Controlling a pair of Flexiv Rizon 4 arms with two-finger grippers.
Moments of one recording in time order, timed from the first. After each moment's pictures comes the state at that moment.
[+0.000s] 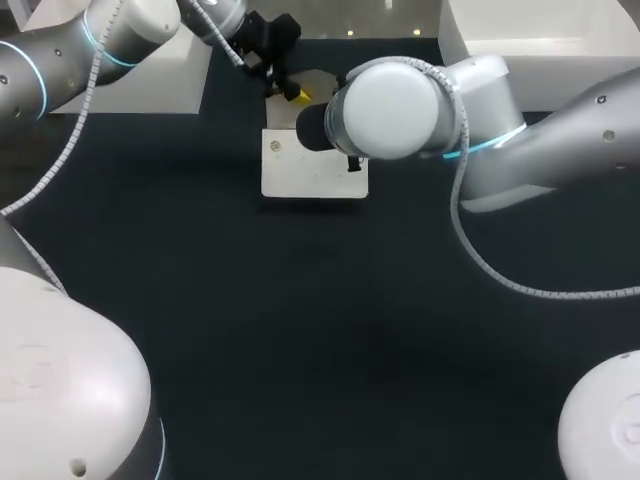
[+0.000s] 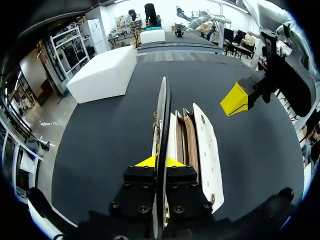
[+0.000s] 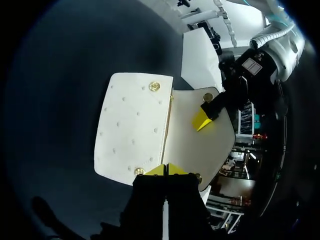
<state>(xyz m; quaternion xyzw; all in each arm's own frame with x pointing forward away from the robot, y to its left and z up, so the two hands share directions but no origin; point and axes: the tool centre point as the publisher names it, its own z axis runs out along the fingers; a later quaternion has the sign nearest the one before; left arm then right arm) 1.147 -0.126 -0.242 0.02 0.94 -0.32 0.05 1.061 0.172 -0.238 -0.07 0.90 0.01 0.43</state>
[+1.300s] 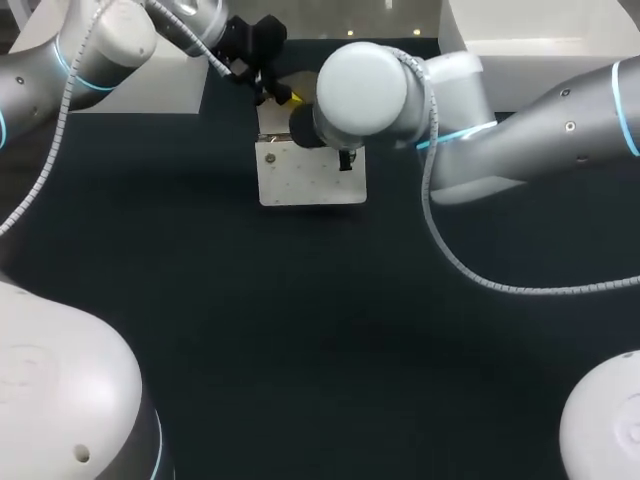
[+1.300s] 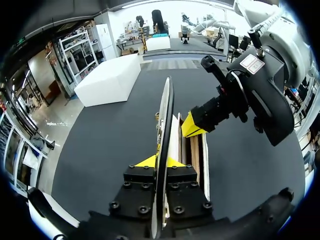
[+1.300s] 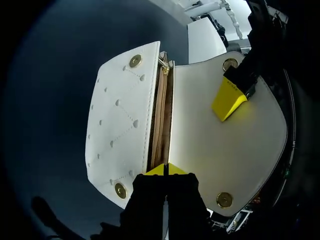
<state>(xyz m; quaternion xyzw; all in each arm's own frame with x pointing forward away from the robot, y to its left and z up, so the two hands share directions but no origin) 1.112 -0.114 -0.224 0.00 0.93 -0.35 0.08 1.082 0.178 -0.270 -0.05 0.92 0.00 0.39</state>
